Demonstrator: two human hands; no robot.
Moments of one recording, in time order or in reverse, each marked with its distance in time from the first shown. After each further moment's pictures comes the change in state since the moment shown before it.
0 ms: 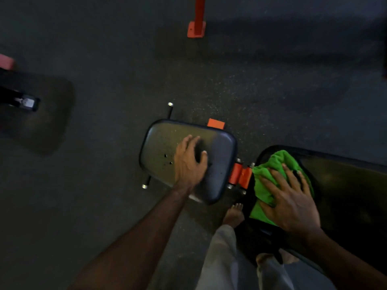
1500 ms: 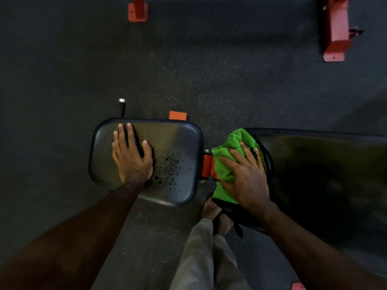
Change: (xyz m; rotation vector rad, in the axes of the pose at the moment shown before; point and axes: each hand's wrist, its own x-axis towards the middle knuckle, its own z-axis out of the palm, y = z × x) left_hand 0.040 -0.076 0.021 0.262 0.098 0.005; right_hand 0.040 -0.036 0.016 0.157 0.098 0.231
